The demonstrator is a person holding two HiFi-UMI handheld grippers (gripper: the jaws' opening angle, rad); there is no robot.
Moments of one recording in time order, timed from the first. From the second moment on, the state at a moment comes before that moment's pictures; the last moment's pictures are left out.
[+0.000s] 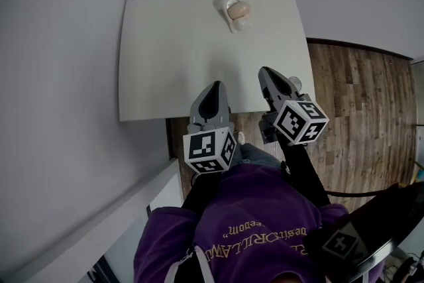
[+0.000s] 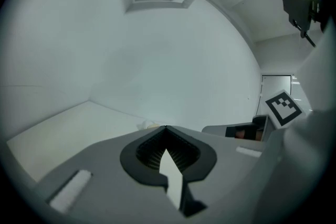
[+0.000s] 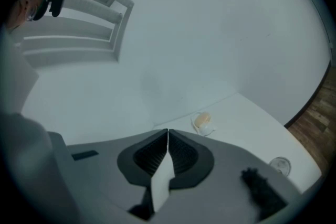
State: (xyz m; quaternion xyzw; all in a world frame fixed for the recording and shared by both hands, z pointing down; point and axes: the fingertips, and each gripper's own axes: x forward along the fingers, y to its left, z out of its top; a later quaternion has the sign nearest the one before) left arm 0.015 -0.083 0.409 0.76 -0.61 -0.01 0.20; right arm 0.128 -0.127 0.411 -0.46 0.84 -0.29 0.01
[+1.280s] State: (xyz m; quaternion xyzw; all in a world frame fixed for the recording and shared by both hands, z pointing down) left arm -0.041 -0.253 0.440 0.75 -0.62 0.00 0.25; right arm 0.110 -0.382 0.495 -0.38 0.86 -0.26 -0.22
